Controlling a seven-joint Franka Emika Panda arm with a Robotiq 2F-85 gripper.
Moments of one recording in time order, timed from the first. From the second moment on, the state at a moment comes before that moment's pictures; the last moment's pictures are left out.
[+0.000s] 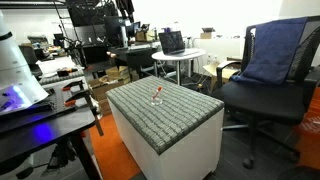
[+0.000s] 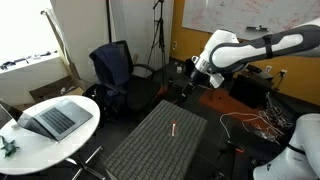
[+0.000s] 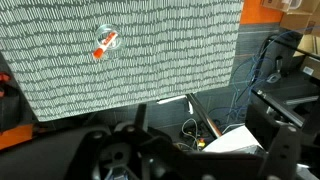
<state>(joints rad) 0.09 -0.27 -0.27 -2.43 0.30 2.38 -0.29</state>
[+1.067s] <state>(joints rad) 0.05 -0.22 -0.19 -2.44 0.30 2.56 -0.26</state>
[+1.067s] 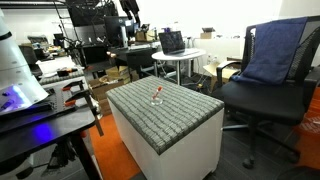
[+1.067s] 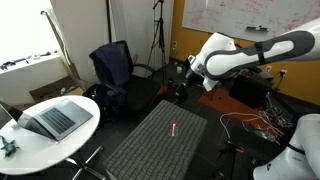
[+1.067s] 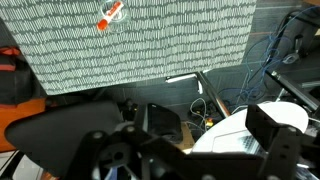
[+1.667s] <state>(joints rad) 0.06 -0.04 -0.13 -2.46 0.37 3.08 -0.03</state>
